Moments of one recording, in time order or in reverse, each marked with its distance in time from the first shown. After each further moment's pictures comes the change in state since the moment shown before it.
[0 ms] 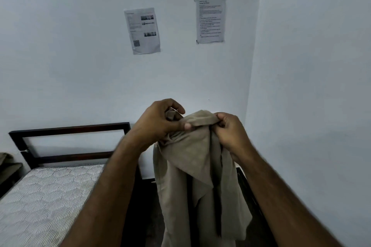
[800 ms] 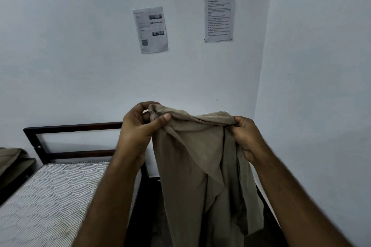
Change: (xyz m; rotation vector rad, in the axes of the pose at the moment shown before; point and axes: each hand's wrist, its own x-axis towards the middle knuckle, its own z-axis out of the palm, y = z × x) left_hand -0.030 -0.029 -0.009 -0.667 0.375 0.062; right_hand 0.008 0.015 -0.010 0.307 0.065 0.183
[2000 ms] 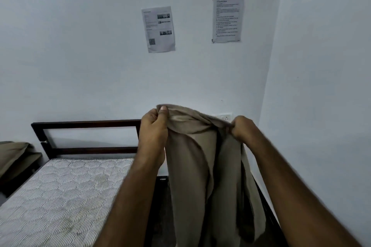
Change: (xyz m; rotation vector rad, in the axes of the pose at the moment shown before) left_hand 0.010 -0.021 0.019 0.032 0.239 -0.070; right_hand 0.043 -0.003 0.015 -0.807 -0.033 0.112
